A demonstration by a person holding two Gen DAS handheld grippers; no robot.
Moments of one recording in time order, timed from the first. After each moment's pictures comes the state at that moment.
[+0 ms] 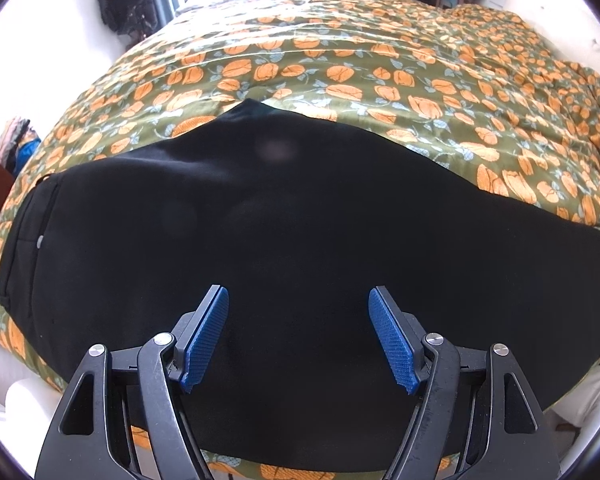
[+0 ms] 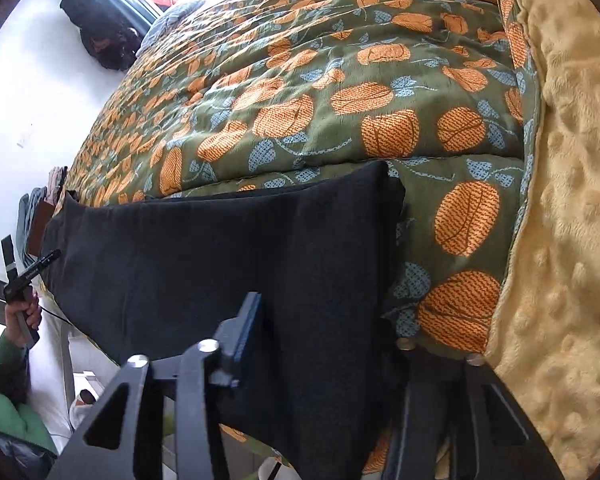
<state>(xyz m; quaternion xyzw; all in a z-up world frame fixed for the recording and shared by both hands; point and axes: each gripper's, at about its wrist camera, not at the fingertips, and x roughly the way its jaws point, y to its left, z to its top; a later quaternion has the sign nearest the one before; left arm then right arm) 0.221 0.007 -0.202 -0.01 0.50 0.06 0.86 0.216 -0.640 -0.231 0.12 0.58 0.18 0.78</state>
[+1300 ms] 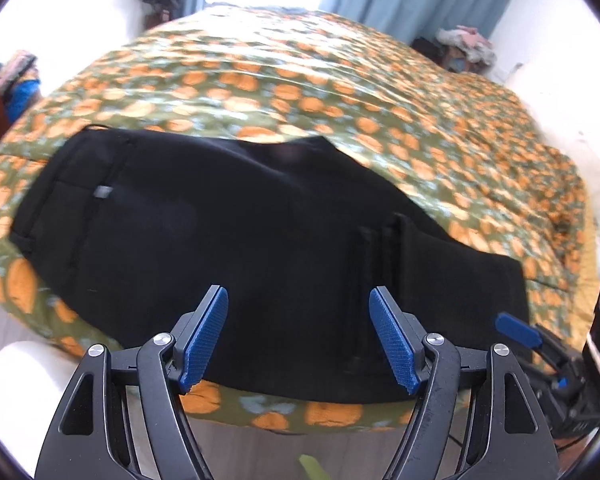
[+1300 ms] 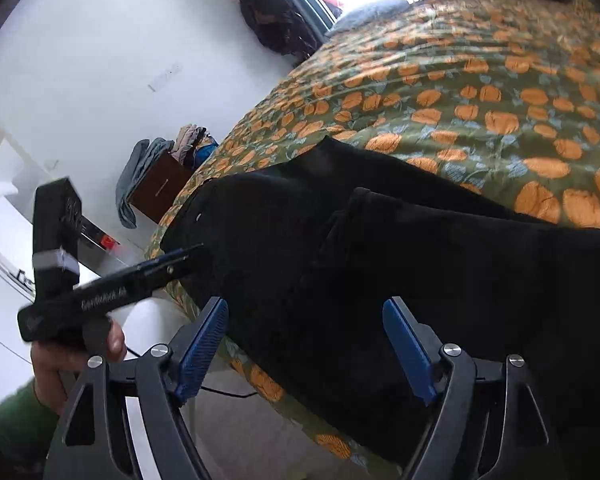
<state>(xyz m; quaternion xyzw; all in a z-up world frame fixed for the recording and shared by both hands) 0.169 0.085 -0.157 -0.16 0.47 0.01 0.87 0.145 -0.170 -0.170 0.10 0.45 0.40 0.79</state>
